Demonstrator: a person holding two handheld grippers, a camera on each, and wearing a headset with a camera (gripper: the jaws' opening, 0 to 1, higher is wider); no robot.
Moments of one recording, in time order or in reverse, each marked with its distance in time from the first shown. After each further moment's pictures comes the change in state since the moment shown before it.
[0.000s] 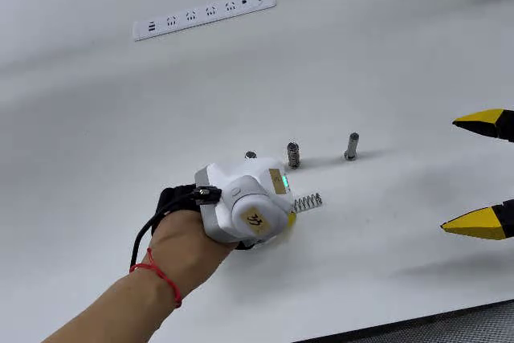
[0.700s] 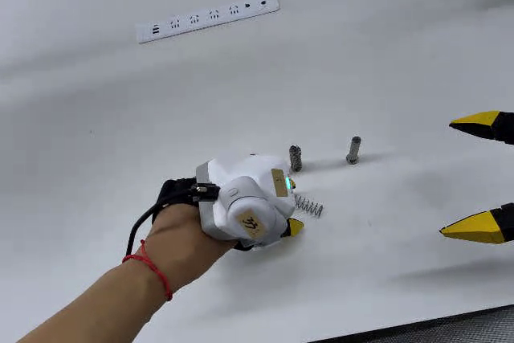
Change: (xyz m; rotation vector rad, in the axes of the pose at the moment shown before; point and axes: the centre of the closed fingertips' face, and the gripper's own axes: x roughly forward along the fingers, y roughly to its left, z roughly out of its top) left arm -0.001 0.003 0.015 0.092 -0.046 -0.006; right arm 0.002 0.003 0.004 -0.012 -0.001 0.020
